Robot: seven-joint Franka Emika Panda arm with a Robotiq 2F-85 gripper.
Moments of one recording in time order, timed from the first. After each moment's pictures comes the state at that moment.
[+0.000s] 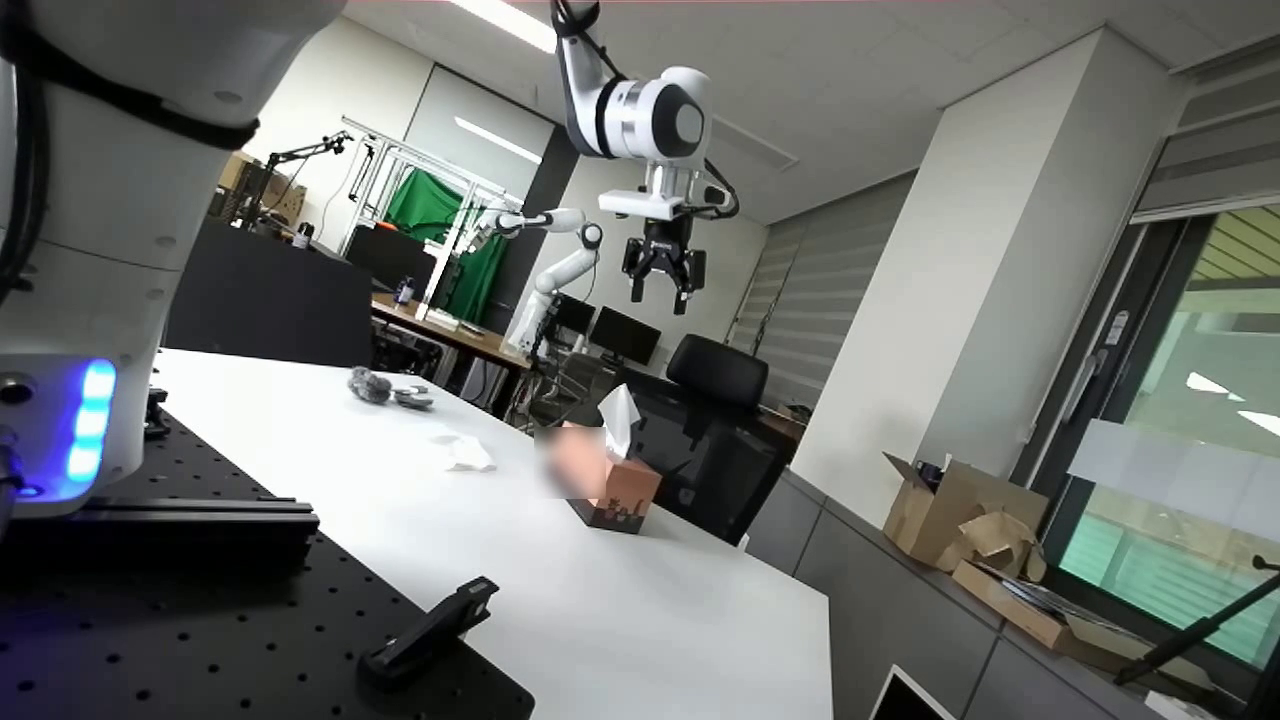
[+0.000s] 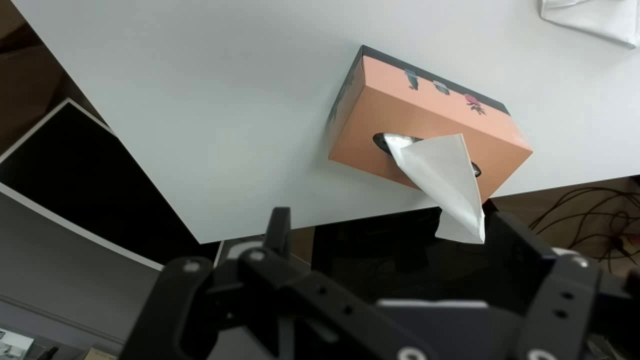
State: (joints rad) arm -0.12 0.06 -0.05 -2.10 -0.12 2.54 0.16
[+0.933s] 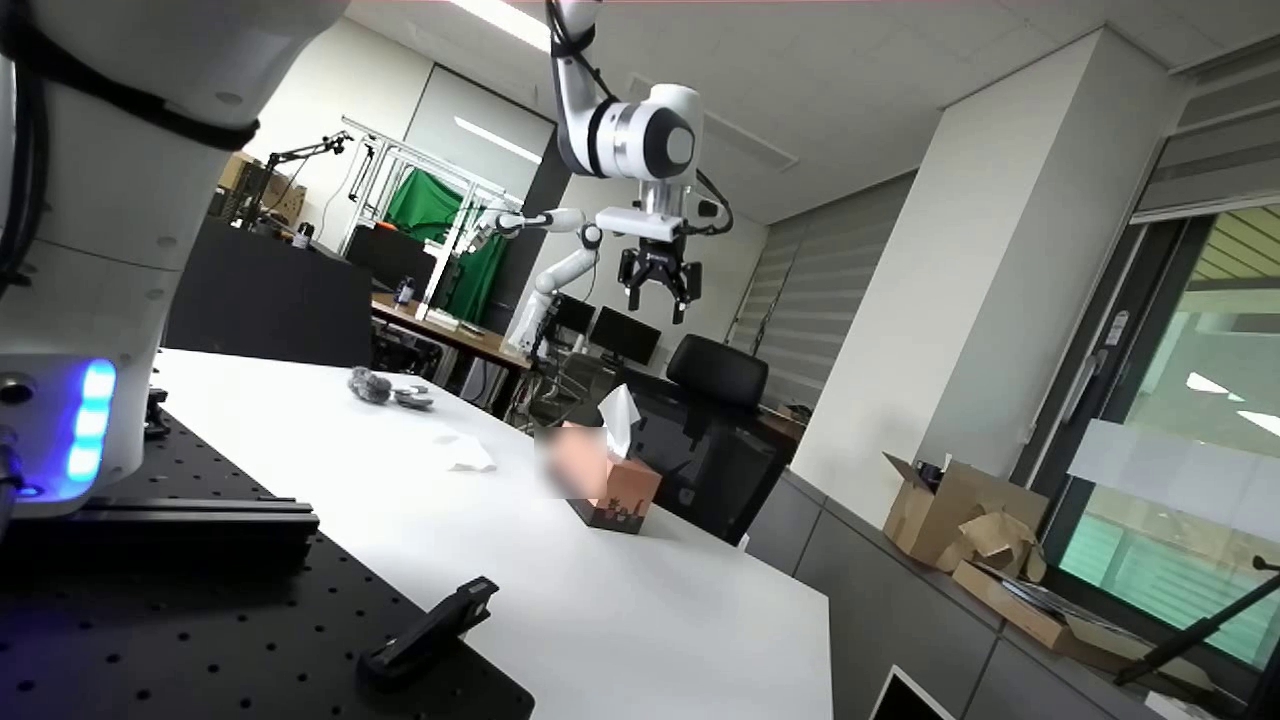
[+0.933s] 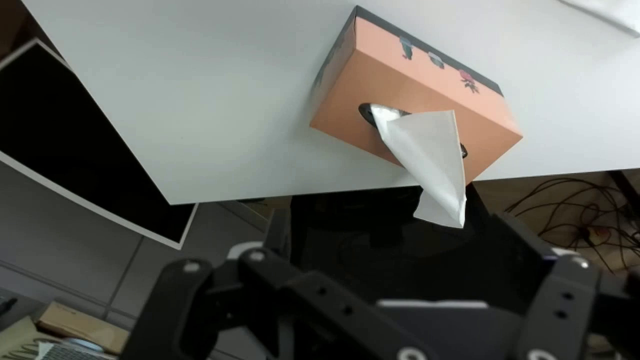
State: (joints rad) arm -0.10 0.12 -0.05 -2.10 -0.12 2.69 0.08
